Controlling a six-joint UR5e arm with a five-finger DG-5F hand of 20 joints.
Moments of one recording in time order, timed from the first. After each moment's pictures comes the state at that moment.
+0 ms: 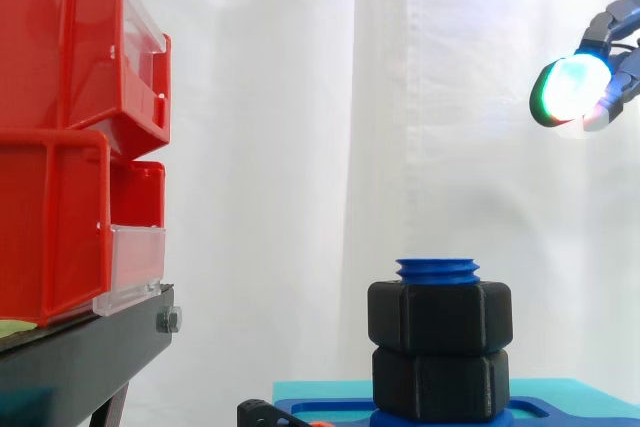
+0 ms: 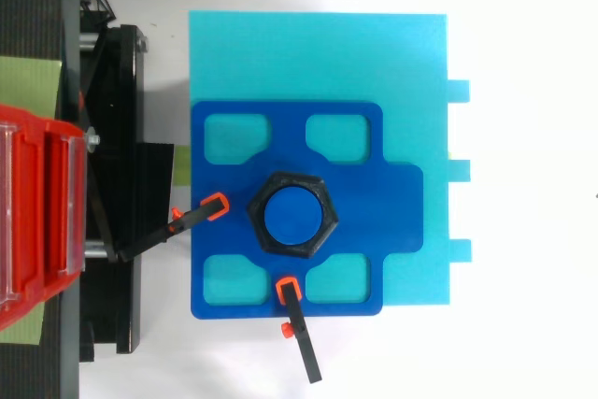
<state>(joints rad) 0.03 -1.70 -1.62 -2.96 -1.47 -1.11</state>
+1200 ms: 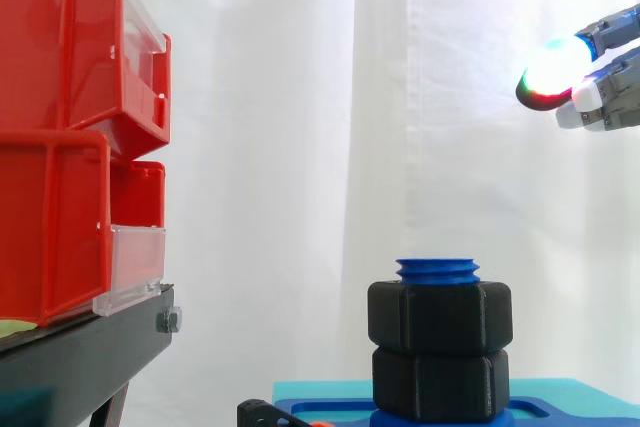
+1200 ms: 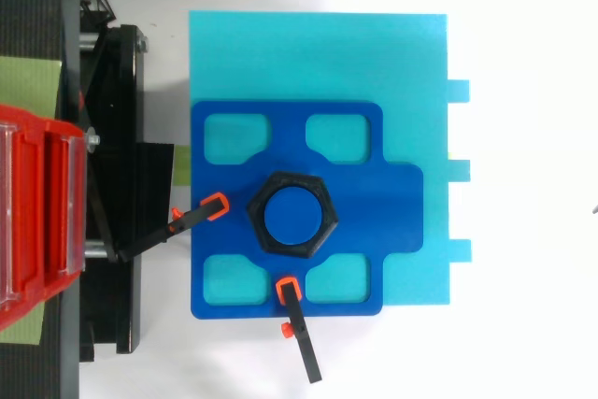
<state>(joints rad) 0.09 -1.69 -1.63 -2.98 -1.25 -0.49</state>
